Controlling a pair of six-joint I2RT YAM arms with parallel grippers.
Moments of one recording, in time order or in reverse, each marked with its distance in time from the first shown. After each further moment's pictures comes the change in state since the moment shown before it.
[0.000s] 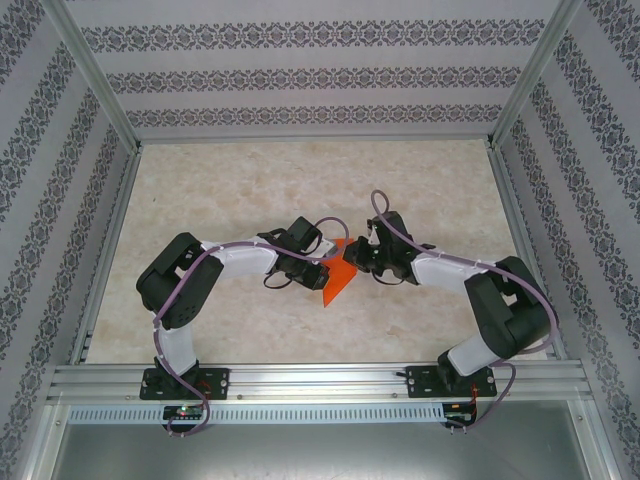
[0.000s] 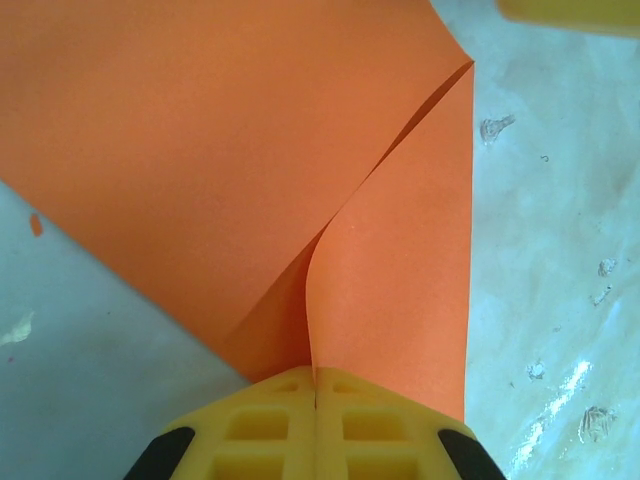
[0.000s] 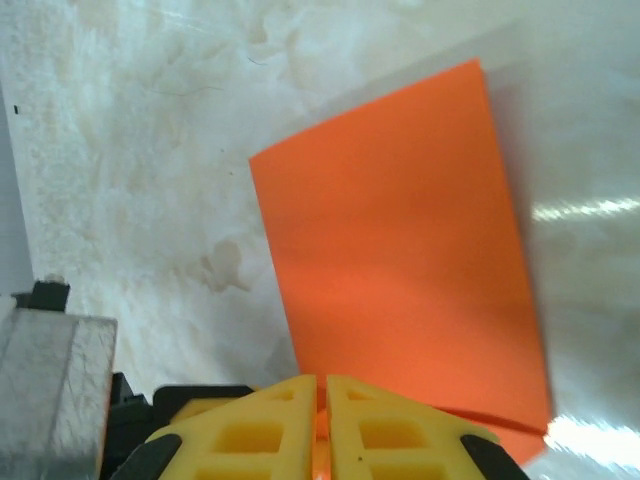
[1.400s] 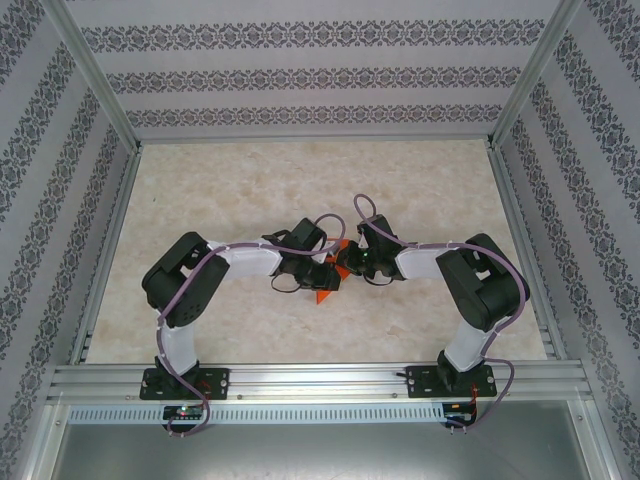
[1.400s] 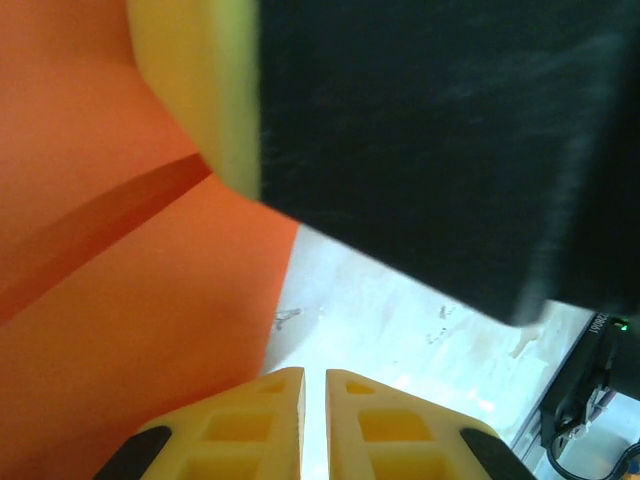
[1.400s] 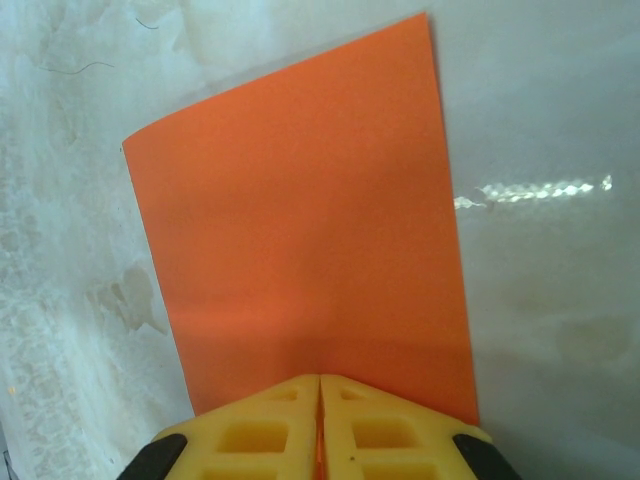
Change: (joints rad) left arm -0.022 0.032 0.008 0.081 0.183 -0.389; right arm 0.033 0.181 0.034 0.072 0.023 -0.003
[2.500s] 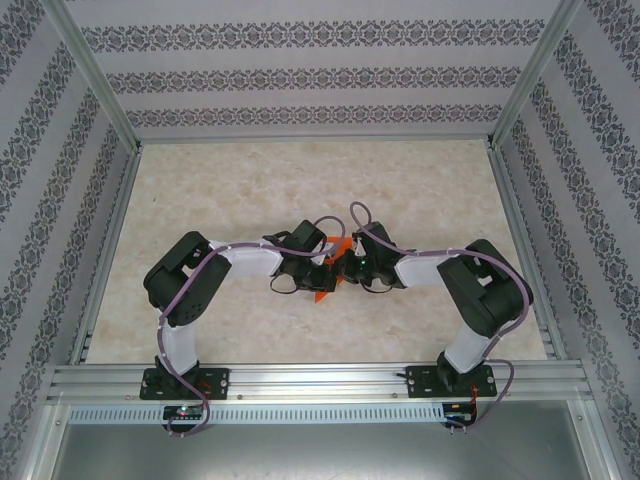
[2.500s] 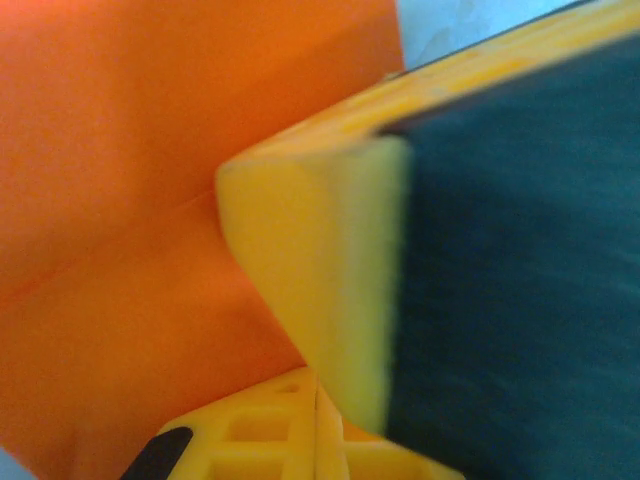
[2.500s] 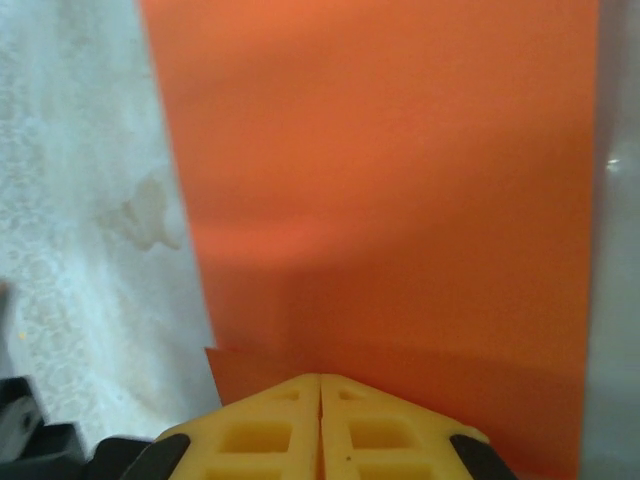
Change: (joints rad) left arm 0.000 0.005 -0.002 -0.026 -0.055 0.023; right arm 0.048 -0.026 -0.056 0.047 -0.048 0.017
